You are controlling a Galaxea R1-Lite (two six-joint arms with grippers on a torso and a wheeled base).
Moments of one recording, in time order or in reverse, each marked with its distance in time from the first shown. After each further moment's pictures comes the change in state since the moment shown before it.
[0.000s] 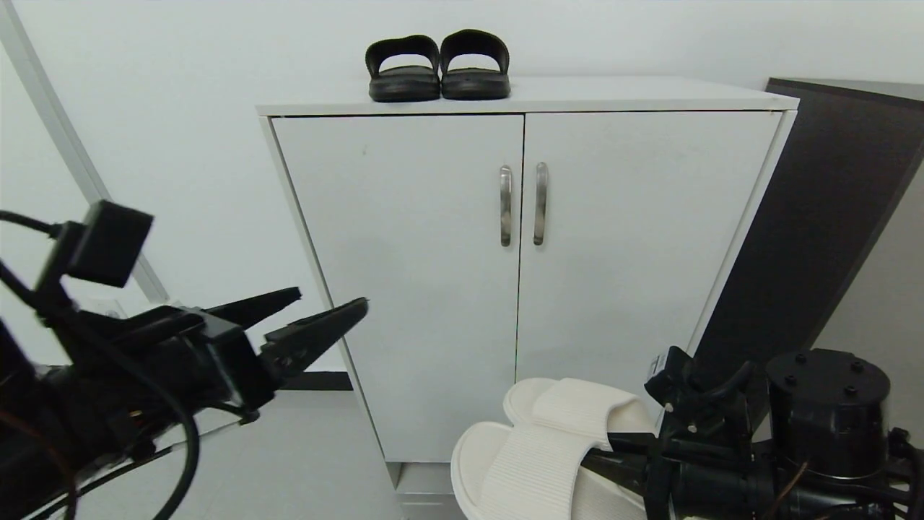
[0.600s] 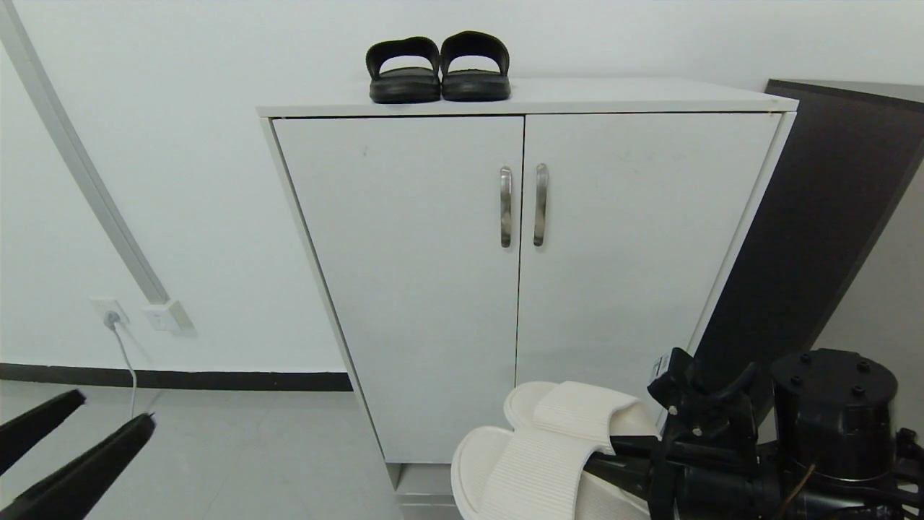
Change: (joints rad) left arm 0.339 -0.515 0.271 0.222 -0.070 -0.004; right arm 0.005 -0.022 -0.004 0.034 0.000 -0.001
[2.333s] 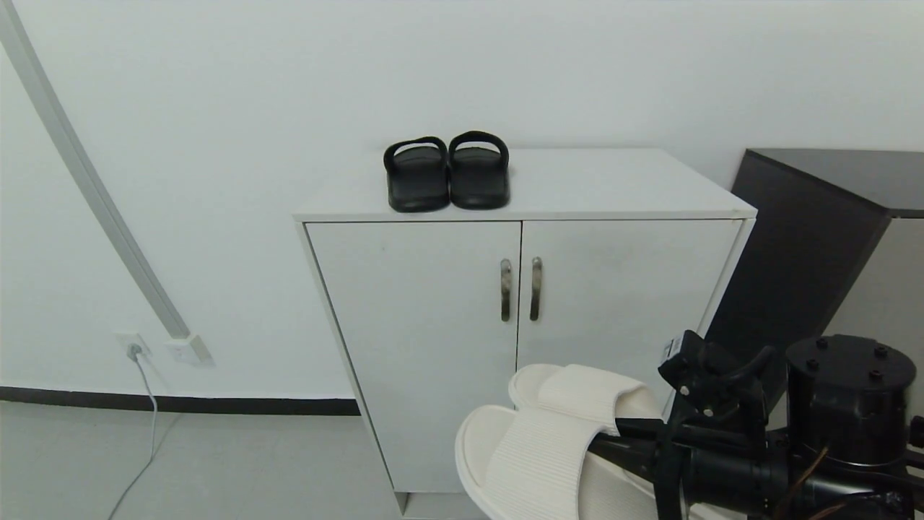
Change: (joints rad) left arm 0.130 -0.699 0.216 0.468 0.210 0.118; right arm -0.022 -0.021 -0.019 0.000 0.000 -0.001
